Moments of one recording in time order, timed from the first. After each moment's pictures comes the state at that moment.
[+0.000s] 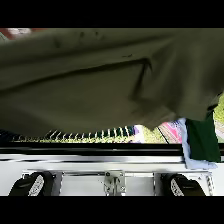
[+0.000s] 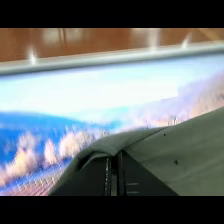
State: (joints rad) left arm 0.25 -0.64 1.77 1.06 -1.51 -1.40; right arm -0.08 -0.76 1.83 -1.34 1.21 1.34
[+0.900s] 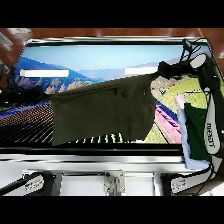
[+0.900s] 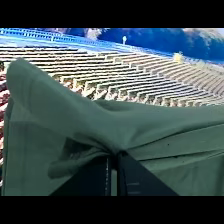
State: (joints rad) left arm 0.25 -1.23 1.07 1.02 -0.96 -1.42; right arm -0.08 -1.70 1.64 -1.09 0.94 1.50
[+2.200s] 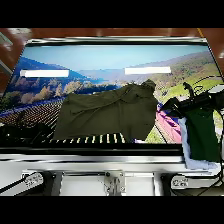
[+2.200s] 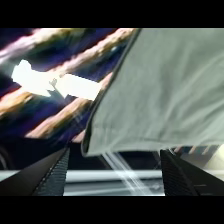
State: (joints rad) left arm 0.60 -1.23 0.60 0.93 -1.18 -1.15; right arm -0.37 -1.57 1.18 -0.87 1.46 1.19
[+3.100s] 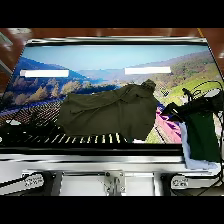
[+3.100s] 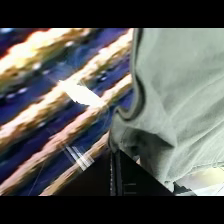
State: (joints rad) left arm 0.43 -1.35 0.56 0.81 -1.00 -1.15; right arm -0.36 -1.57 1.13 -0.99 1.40 1.25
